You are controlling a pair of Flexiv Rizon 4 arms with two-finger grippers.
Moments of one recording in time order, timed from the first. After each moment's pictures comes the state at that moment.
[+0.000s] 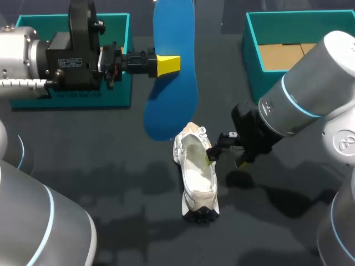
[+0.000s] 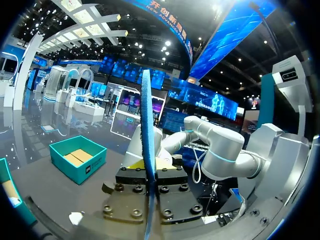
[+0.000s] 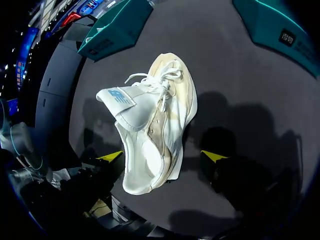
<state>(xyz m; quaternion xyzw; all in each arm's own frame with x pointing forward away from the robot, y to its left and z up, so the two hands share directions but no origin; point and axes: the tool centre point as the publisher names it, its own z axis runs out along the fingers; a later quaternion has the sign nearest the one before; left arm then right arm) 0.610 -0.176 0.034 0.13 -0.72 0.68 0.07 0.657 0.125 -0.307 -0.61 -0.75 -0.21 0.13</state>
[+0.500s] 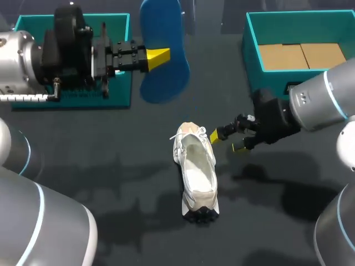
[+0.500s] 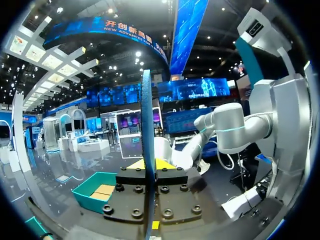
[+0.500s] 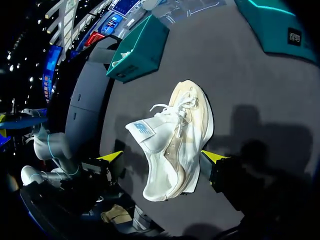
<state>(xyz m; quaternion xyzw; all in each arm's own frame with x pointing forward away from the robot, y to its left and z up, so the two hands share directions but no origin) 0.637 -0.161 0.034 -0.02 -0.69 0.72 -0.08 0.687 0.118 -0.272 -0.59 -0.70 -0.35 0.20</state>
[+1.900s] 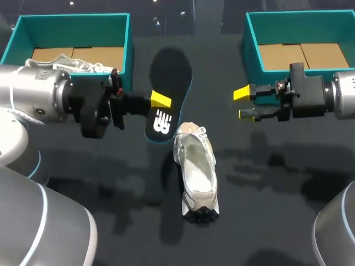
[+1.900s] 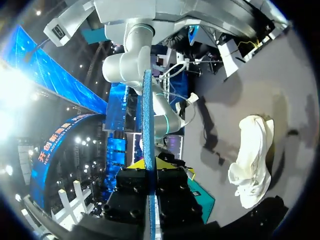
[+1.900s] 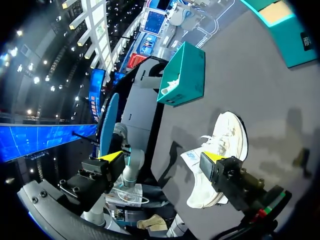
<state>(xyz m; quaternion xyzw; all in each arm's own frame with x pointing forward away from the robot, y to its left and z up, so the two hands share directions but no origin) 0.661 -0.162 -0.098 -0.52 -0.49 0.54 -0.45 0.726 0.094 -0.179 -0.53 -0.59 -0.51 0.33</state>
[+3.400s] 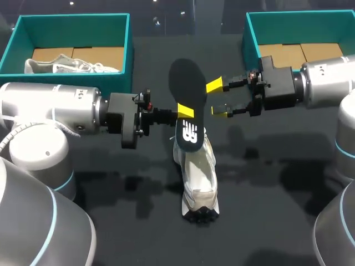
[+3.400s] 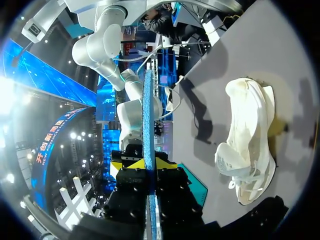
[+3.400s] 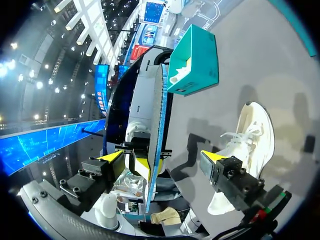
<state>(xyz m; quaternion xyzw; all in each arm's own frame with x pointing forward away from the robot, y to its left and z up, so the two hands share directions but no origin) 0.704 -0.207 -0.174 -0.52 -0.51 0.49 -0.48 0.731 0.156 -0.171 -0.51 -0.58 -0.49 0.40</state>
